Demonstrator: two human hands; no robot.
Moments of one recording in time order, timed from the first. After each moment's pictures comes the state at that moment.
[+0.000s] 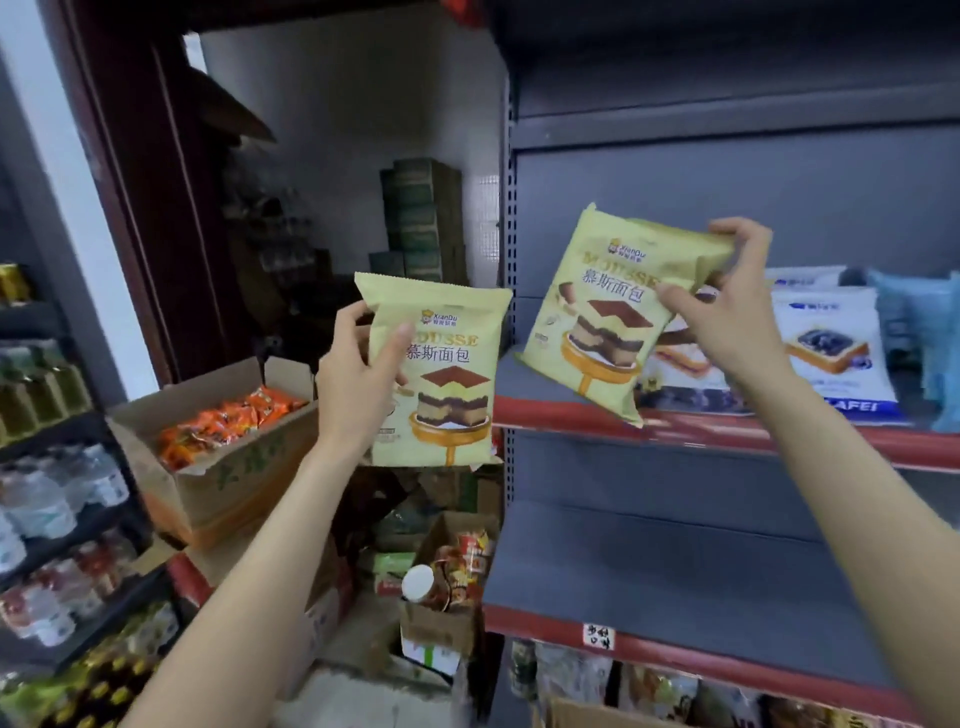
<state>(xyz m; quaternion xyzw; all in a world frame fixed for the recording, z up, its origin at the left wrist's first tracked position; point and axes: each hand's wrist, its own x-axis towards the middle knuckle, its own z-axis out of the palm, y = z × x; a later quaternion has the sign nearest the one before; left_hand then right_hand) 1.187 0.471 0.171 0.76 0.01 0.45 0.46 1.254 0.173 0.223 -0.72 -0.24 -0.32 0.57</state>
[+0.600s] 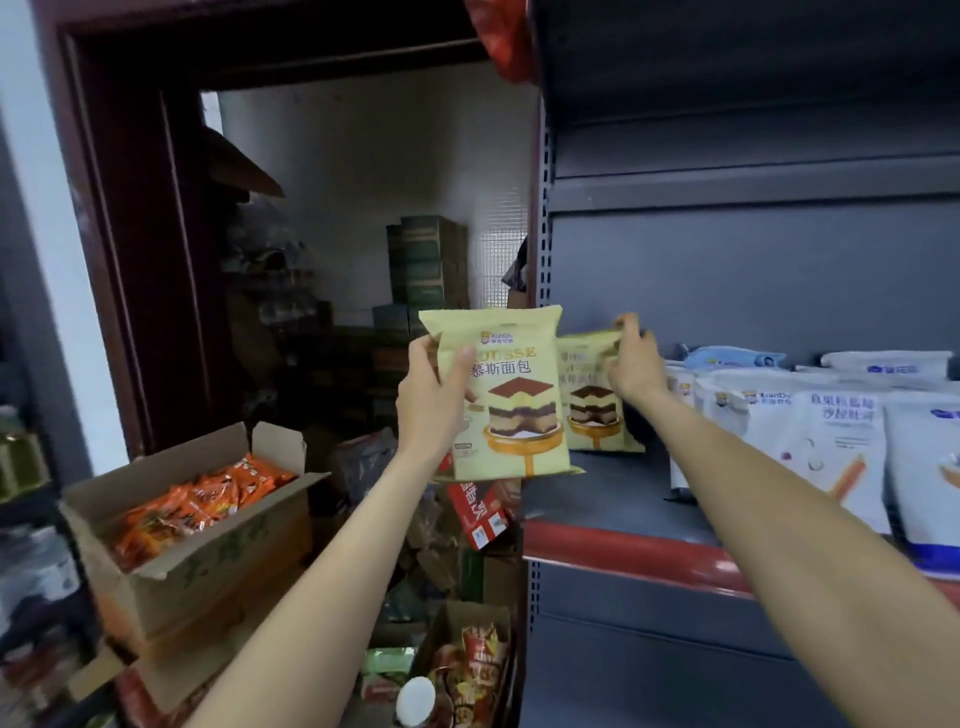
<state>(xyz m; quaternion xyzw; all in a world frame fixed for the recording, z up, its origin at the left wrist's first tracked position) 1.350 0.501 0.209 0.75 0.01 0.40 0.53 1.486 0.302 0.231 -0.89 -0.10 -0.29 0.34</state>
